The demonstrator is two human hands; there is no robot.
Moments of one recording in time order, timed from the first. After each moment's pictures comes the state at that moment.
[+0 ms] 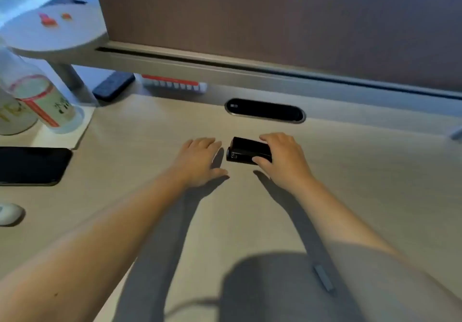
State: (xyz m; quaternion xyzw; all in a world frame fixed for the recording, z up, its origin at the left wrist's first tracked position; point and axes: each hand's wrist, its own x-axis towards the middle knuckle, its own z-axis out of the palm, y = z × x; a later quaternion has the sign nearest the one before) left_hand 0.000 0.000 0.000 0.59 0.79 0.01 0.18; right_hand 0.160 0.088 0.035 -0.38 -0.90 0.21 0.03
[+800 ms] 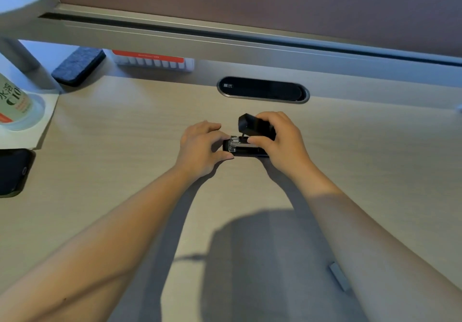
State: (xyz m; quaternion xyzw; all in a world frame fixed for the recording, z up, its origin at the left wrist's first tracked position) left_hand -0.008 0.025 -0.043 0.55 0.78 0.25 0.18; right_hand 0.135 0.101 0.012 -0.40 -0.82 0.36 0.19
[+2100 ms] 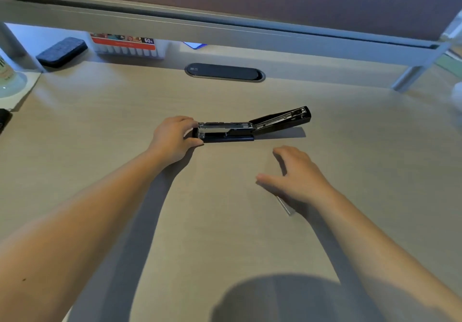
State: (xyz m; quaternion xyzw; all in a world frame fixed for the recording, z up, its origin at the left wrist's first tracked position) left_hand 0.055 -0.022 -0.041 0.56 0.78 0.24 0.13; right_hand 0.297 0.035 -0.016 -0.47 -0.85 0.23 0.03
